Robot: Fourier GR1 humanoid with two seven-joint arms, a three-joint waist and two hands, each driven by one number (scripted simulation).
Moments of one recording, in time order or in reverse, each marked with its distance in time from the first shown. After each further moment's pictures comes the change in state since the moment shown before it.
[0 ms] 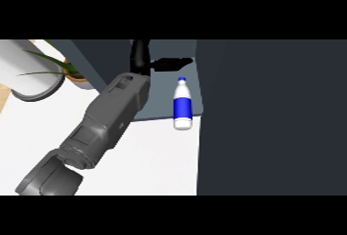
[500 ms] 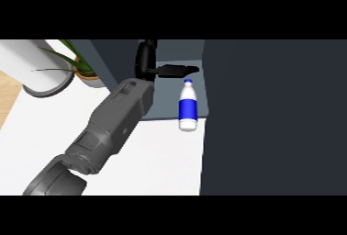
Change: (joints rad) left arm 0.047 -0.028 0.028 -0.054 0.019 -0.114 -0.060; right arm 0.013 0.009 0.004 0.002 -0.006 0.000 0.016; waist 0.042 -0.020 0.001
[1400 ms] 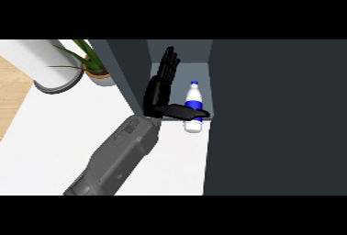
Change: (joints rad) left arm 0.406 -0.008 -0.261 -0.567 0.116 -0.093 0.071; right arm -0.002 0.039 0.077 -0.019 0.016 -0.058 0.058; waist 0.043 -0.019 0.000
